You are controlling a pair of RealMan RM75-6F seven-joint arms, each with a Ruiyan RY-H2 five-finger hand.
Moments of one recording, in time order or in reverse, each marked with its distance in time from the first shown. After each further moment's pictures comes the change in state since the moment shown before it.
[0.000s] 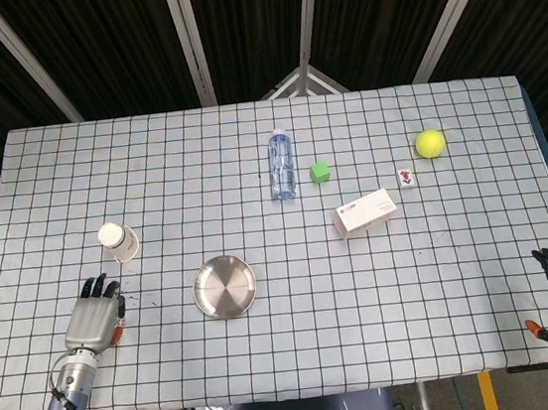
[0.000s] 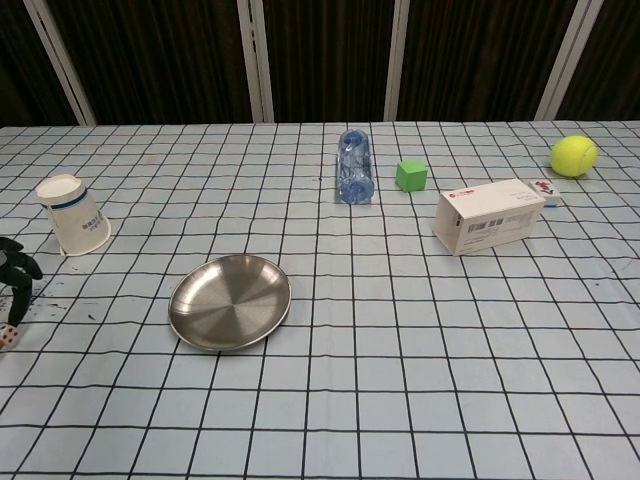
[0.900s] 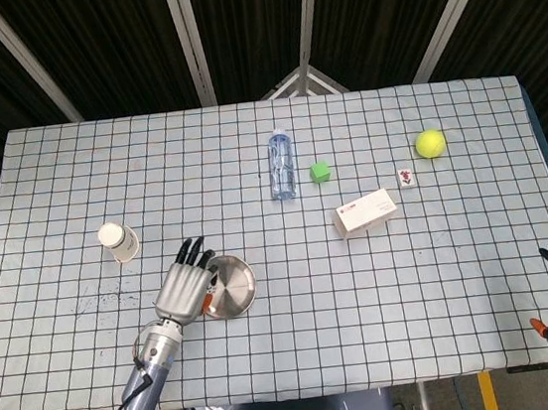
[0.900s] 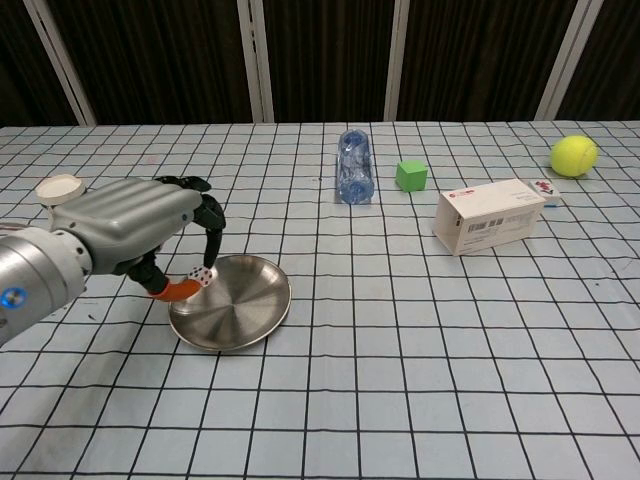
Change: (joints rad) left arm -0.201 -0.288 -0.145 0.013 0.066 -0.027 0.134; right arm -0.008 0.017 0.005 -0.007 -0.001 0.019 0.024
